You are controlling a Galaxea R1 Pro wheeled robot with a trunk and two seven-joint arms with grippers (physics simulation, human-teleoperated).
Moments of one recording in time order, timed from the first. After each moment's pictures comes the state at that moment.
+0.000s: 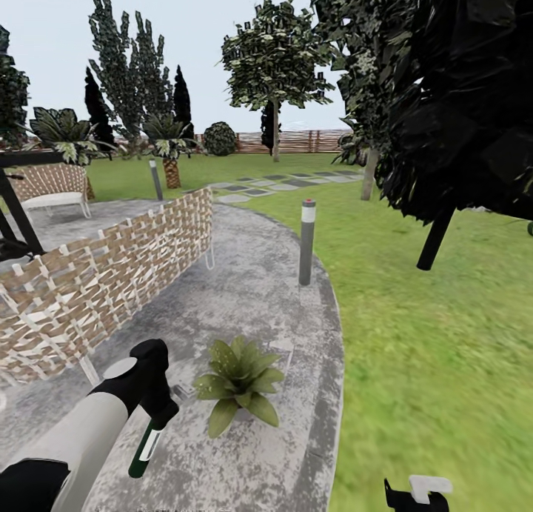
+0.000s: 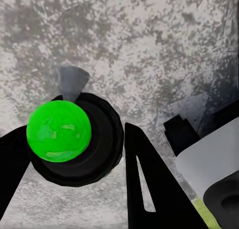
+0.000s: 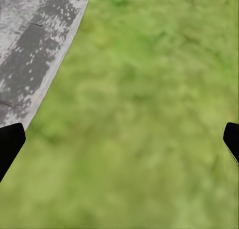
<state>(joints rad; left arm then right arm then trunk) -0.82 0.08 -0.11 -0.58 -1.22 0.92 -1.32 -0.43 -0.13 -0.25 -0.04 0.21 -0.48 -0.08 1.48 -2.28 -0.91</state>
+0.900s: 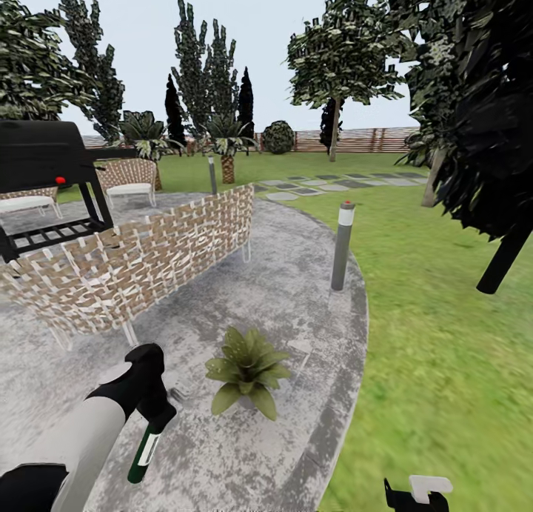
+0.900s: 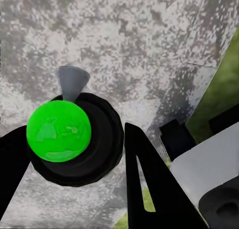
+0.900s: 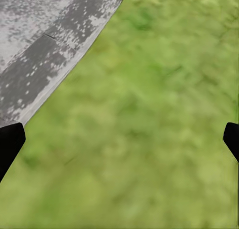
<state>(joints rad) -0.81 0.08 -0.04 -0.56 -1.22 0.92 -1.27 -0.43 -0.13 -0.25 -0.04 0.21 -0.48 -0.08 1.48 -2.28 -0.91</state>
